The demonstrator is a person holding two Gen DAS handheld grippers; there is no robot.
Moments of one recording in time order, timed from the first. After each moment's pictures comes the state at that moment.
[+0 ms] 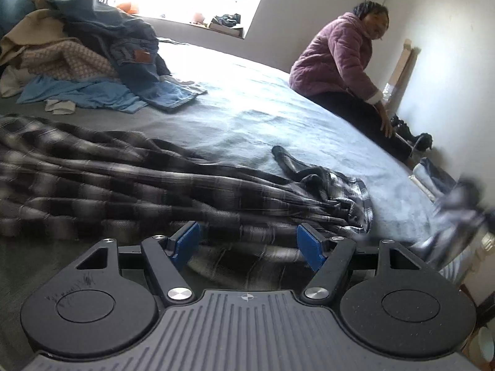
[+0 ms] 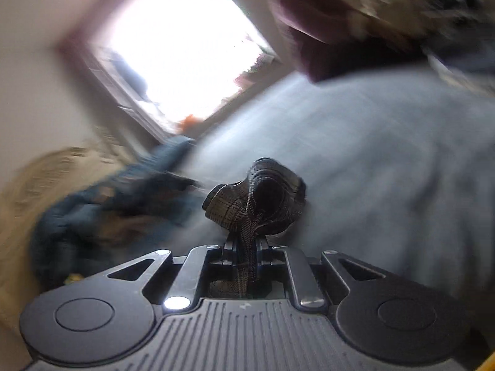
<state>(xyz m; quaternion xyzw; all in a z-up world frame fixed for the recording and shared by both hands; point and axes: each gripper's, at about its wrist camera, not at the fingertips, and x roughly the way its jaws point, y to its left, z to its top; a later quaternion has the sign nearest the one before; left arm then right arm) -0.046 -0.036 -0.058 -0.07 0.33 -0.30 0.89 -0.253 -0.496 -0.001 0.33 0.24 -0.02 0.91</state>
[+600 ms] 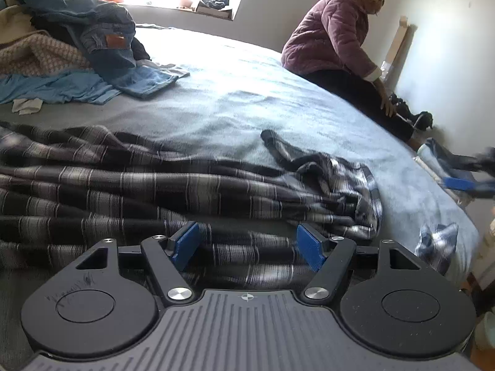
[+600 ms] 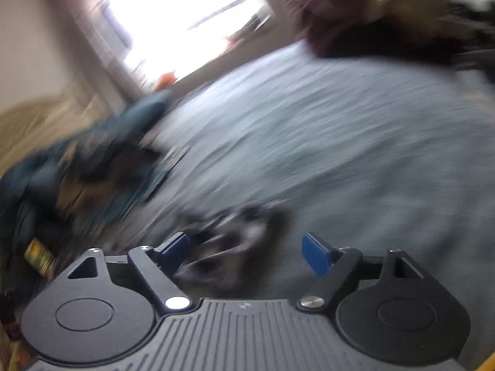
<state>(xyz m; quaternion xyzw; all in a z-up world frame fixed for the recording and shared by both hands) -0.015 -0.072 -0.073 -0.04 0.35 -0.31 0.88 -0.104 -0.497 0.017 0.25 0.33 0.01 0.91</state>
